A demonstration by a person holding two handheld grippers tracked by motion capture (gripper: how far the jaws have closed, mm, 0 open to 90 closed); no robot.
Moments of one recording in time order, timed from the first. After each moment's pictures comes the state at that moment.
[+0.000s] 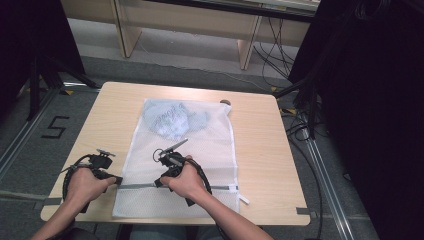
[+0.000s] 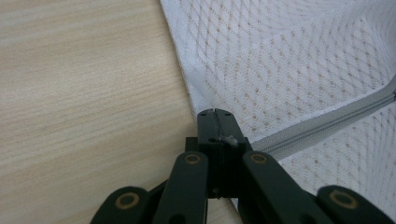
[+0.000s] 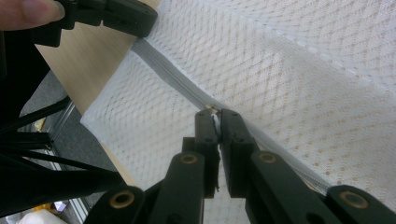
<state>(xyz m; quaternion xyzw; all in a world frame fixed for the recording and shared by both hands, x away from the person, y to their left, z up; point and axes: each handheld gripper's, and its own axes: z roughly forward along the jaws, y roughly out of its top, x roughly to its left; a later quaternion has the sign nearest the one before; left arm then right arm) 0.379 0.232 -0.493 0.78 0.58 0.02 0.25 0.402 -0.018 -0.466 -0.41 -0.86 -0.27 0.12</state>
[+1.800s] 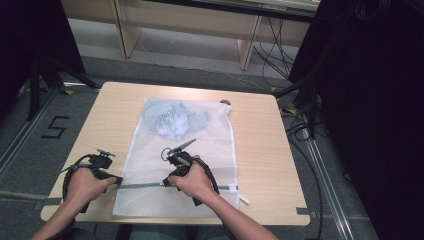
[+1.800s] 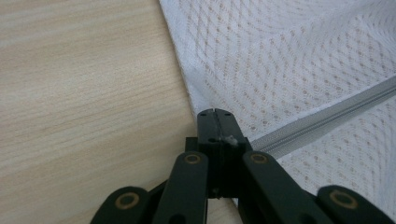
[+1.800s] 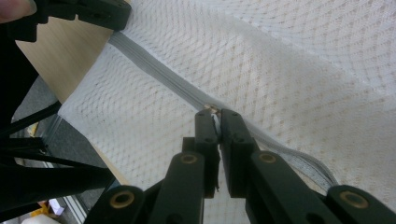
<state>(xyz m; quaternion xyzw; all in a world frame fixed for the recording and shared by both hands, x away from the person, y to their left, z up) 0.378 0.231 -0.494 0.78 0.58 0.02 0.25 0.403 -0.037 -0.463 -0.44 -0.85 -0.25 0.10</state>
